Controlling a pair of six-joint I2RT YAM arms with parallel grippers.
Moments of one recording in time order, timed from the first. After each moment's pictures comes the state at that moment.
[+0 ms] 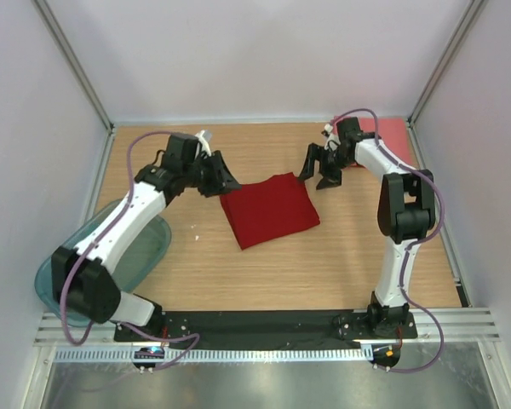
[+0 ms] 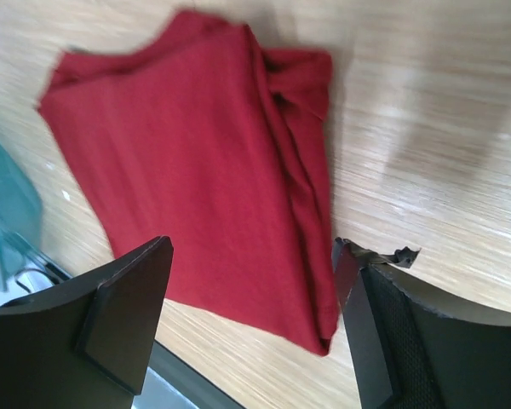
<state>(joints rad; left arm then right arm) -0.40 1.48 1.29 -0.52 0.36 -0.67 0.13 2.05 1.65 -0.74 -0.52 0.29</state>
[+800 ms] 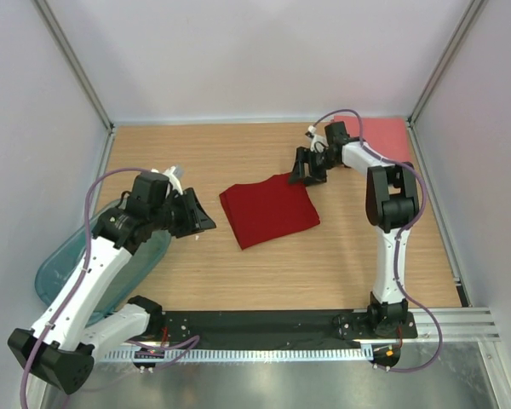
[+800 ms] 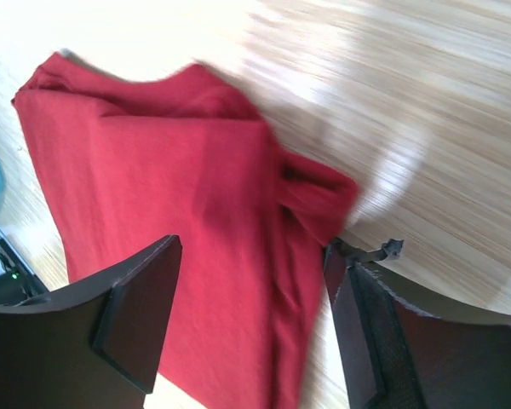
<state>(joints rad) -0.40 0.97 1.04 -0.85 0.28 -0.68 0.16 2.23 1.69 -0.58 -0.64 0.13</state>
